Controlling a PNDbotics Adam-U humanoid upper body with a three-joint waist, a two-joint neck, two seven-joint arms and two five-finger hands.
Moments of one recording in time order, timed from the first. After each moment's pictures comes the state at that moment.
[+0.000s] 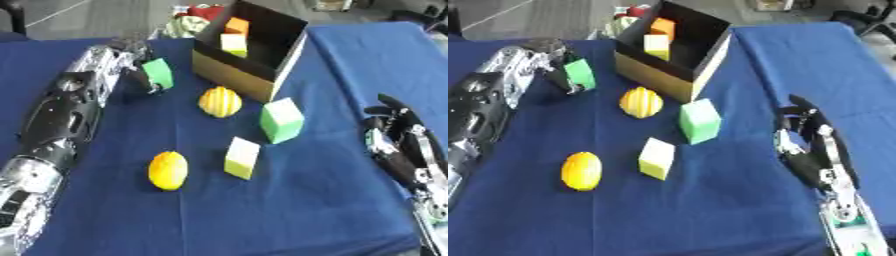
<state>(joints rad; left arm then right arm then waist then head) -1.12 0.29 0.02 -0.61 -1.33 -0.03 -0.39 -0.22 -0.20 0.05 -1.61 0.15 -0.26 -0.04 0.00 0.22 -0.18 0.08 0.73</state>
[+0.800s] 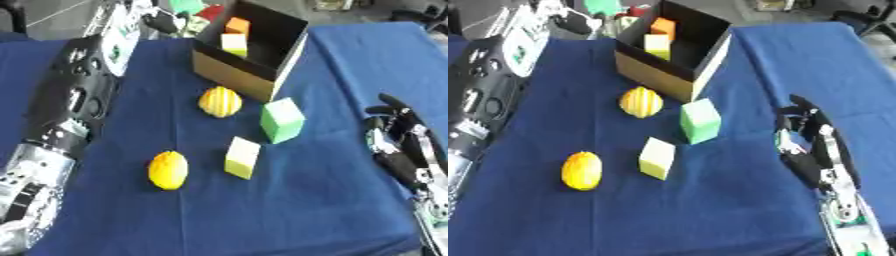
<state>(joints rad) -1.18 0.19 -0.06 -0.85 -1.09 0.01 -0.06 -0.22 -0.20 0.05 -1.61 0.16 -0.26 -0.04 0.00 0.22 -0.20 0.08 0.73</state>
